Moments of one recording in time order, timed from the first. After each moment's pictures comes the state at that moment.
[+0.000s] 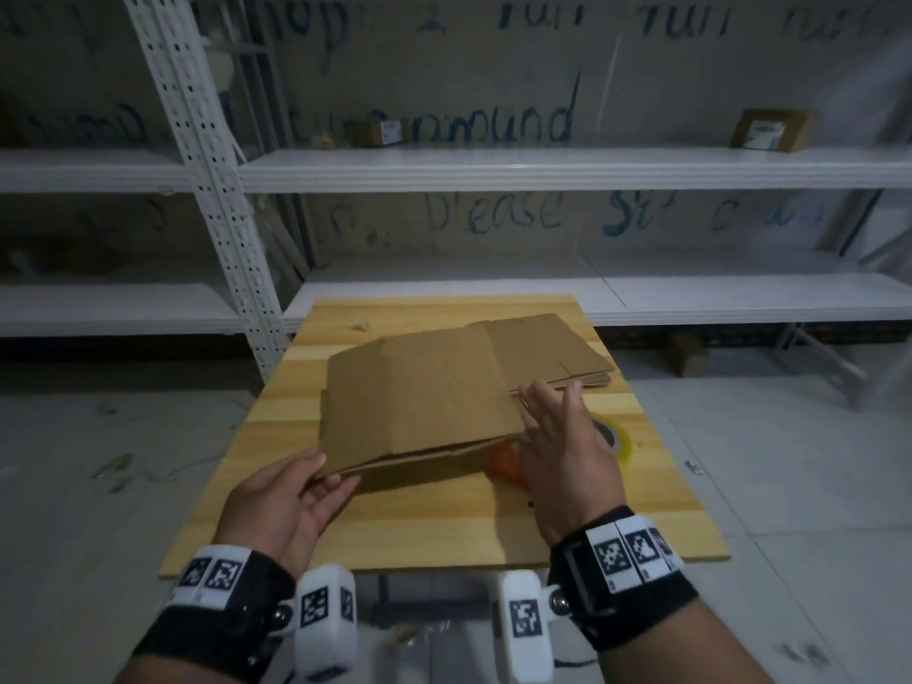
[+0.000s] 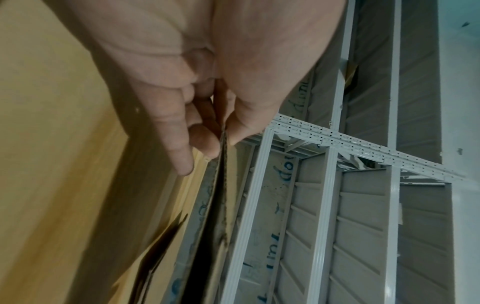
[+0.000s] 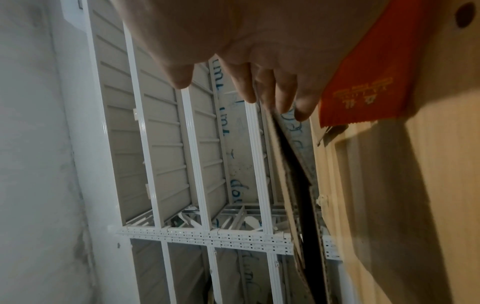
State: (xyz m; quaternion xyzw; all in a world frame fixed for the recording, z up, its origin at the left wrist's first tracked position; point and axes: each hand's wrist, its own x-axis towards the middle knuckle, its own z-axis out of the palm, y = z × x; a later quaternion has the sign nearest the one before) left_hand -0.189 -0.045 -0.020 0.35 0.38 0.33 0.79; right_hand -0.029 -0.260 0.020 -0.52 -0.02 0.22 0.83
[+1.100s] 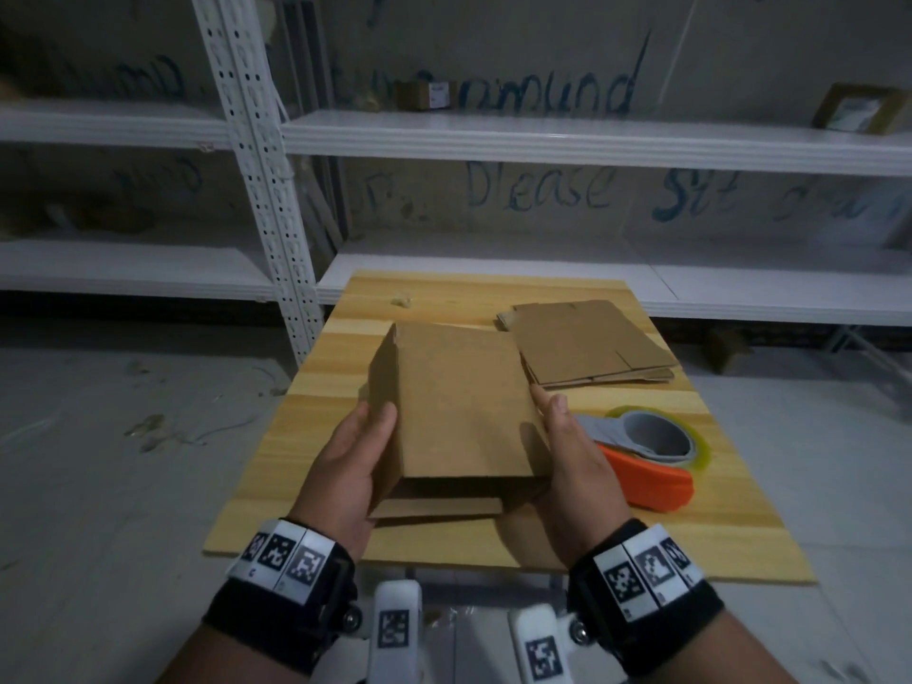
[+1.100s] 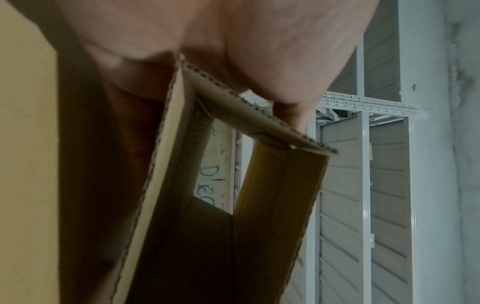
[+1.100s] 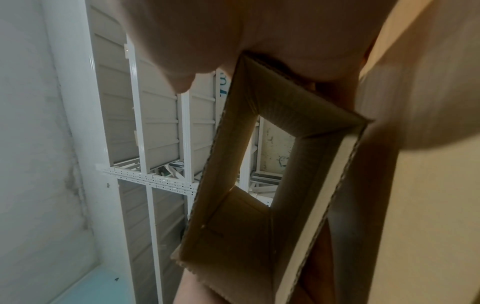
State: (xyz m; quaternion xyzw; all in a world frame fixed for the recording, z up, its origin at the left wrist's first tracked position) left_hand -0.180 -0.037 -0.023 0.48 0.28 0.23 0.80; right_hand -0.050 -0.219 -0.006 -0.66 -0.15 0.25 0.69
